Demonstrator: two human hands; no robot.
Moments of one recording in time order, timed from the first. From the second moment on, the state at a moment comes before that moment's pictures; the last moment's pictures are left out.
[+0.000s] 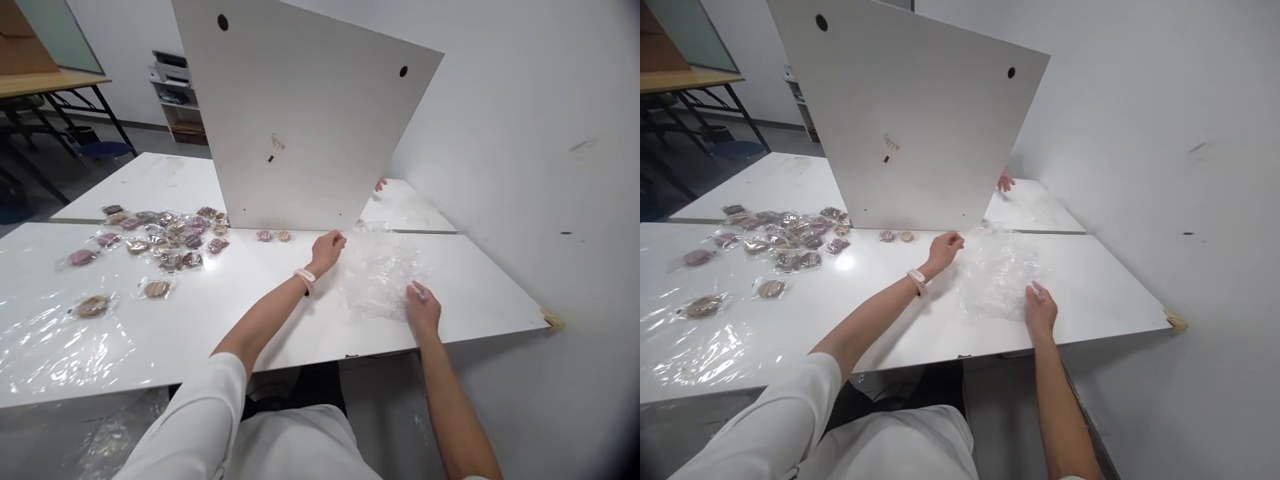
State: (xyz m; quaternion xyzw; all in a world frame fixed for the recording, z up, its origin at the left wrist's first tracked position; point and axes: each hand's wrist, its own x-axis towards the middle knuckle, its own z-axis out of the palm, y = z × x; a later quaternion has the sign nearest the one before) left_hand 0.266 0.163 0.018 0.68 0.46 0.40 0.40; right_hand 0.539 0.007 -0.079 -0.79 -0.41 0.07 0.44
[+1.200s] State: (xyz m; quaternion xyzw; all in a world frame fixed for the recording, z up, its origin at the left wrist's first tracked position) left_hand -0.036 -0.010 -0.012 0.38 0.68 0.48 0.40; right_hand 0.394 -0.049 0.007 -0.52 -0.81 0.28 0.02
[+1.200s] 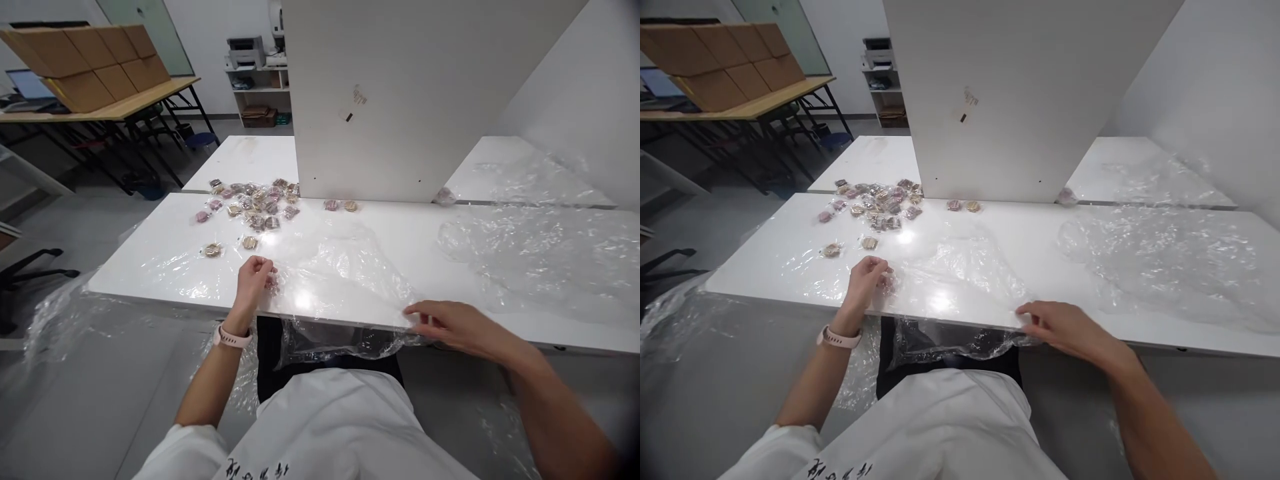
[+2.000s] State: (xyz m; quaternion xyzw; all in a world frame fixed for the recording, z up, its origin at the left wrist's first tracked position) left_hand 0.167 0.238 -0.014 0.66 0.72 0.11 0.19; right_hand 0.264 0.080 -0.064 -0.36 -0.92 0.07 0.11
